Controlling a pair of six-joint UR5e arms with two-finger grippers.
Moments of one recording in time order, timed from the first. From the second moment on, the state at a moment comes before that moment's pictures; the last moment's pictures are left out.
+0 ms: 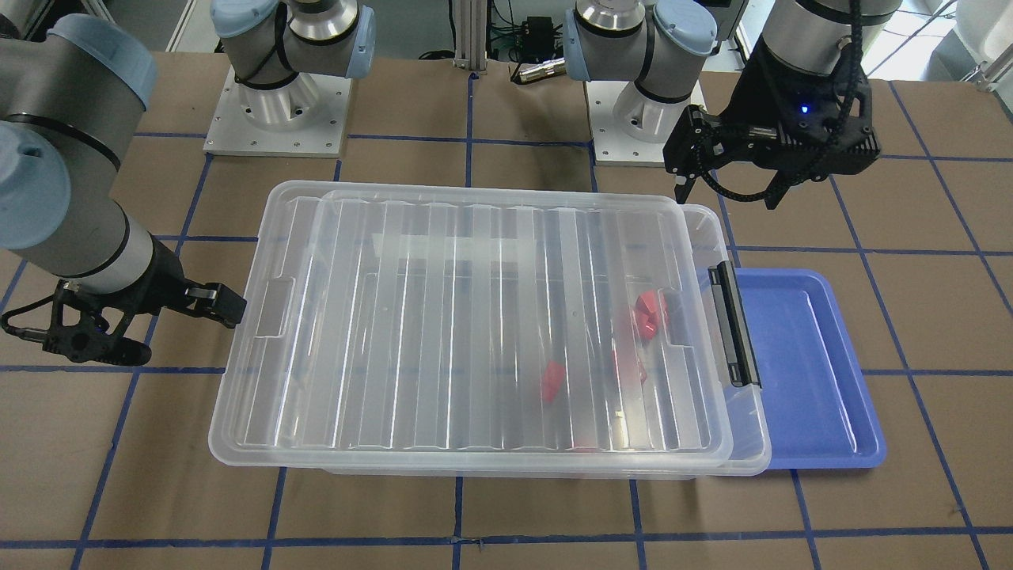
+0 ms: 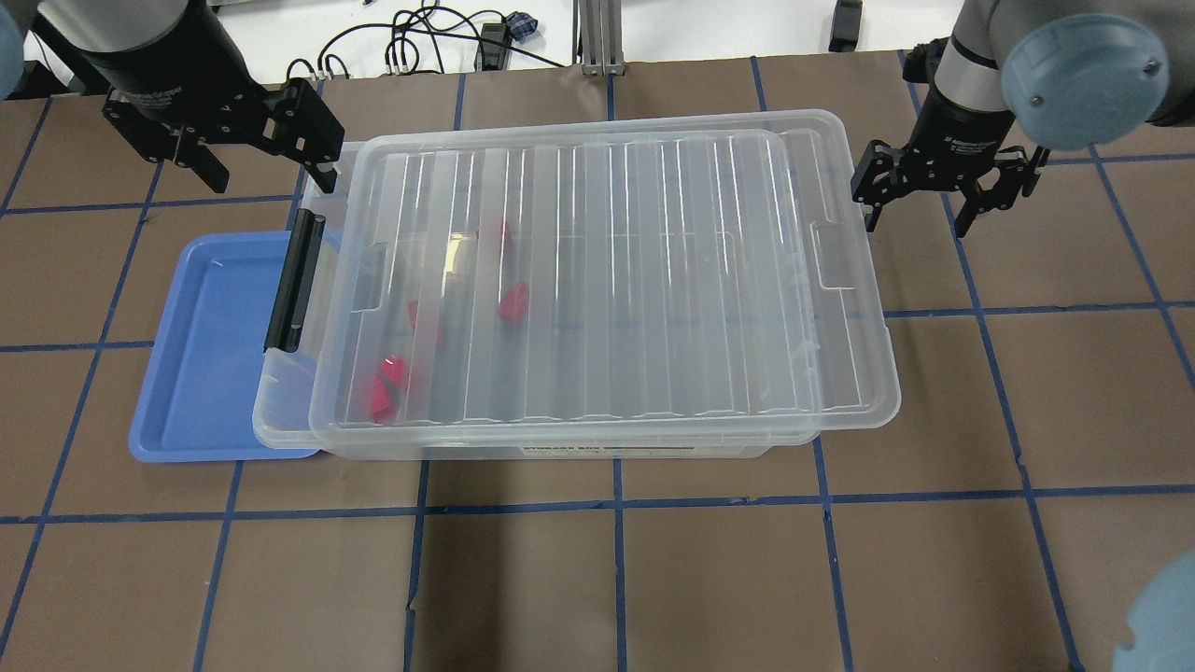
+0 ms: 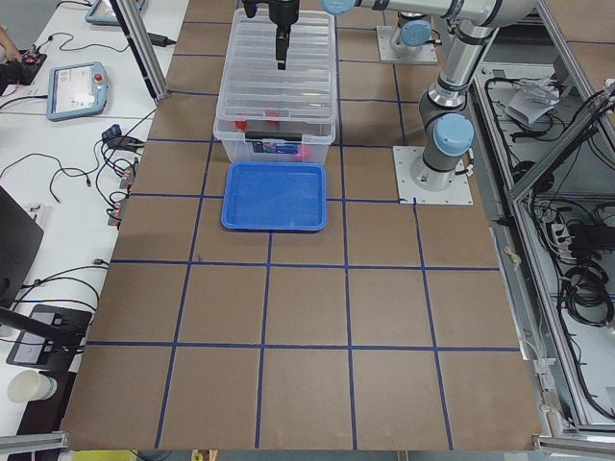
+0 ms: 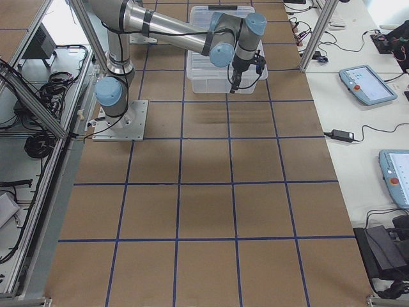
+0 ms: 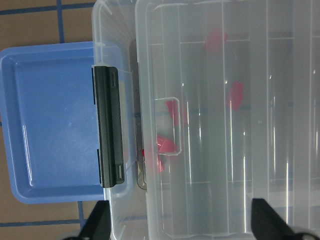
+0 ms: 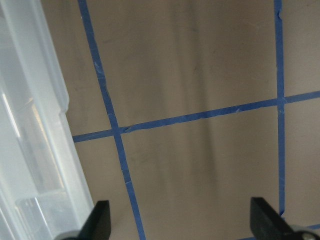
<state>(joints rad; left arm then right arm) -1.53 -1.59 -1.45 -1.62 1.58 0.09 1.46 -1.31 1.57 -1.69 -1.61 0.06</state>
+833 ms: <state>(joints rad) -1.53 -1.58 -1.45 -1.63 1.58 0.08 1.46 -1.36 1.52 -1.66 -1.61 0.06</state>
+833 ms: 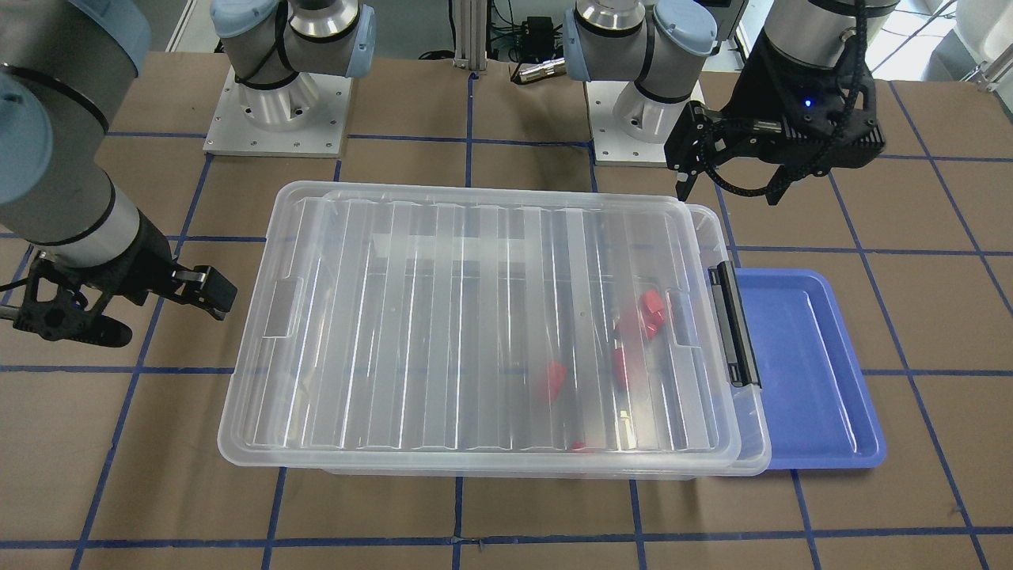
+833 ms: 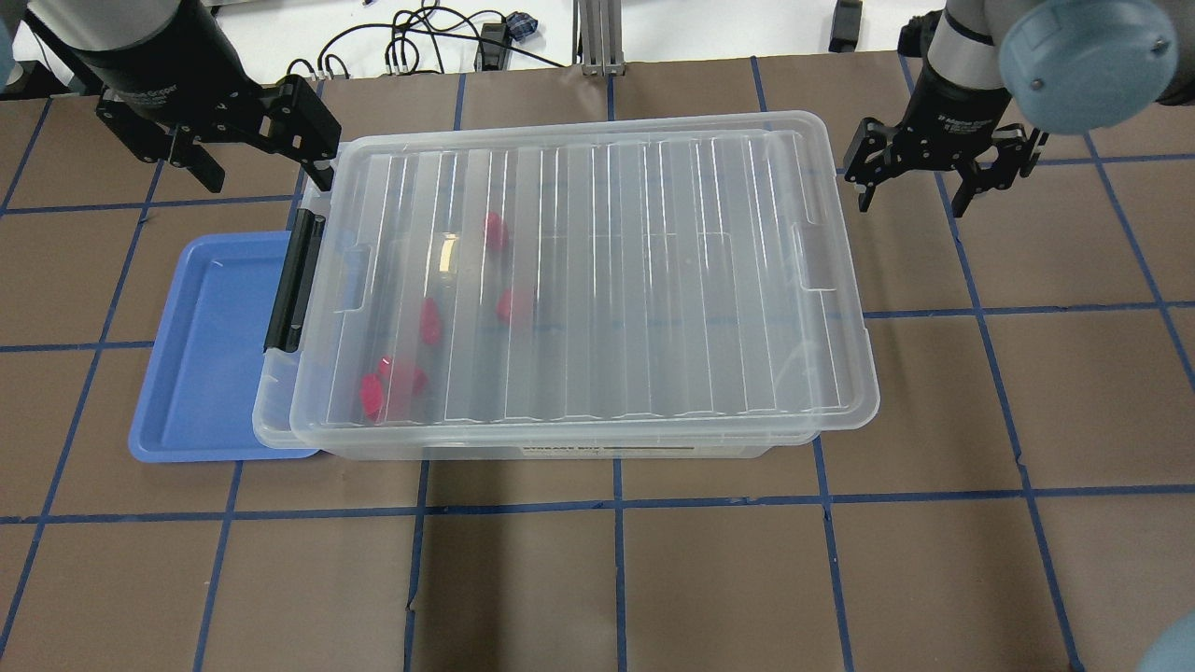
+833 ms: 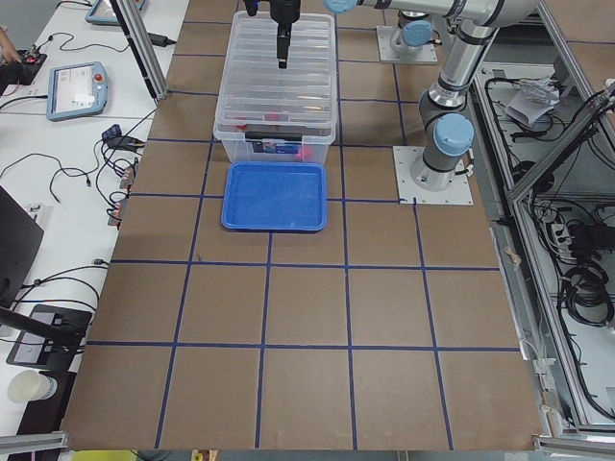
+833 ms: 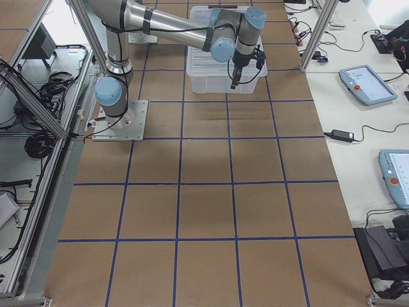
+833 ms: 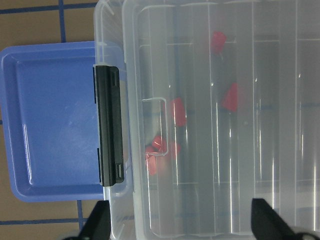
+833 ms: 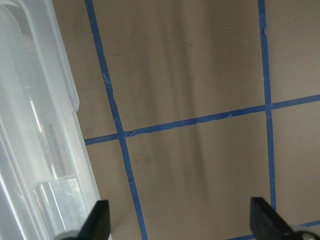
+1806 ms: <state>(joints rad) -1.53 -1.59 -1.45 -1.63 1.58 0.08 1.53 -1.54 1.53 -1.53 -1.54 0.14</state>
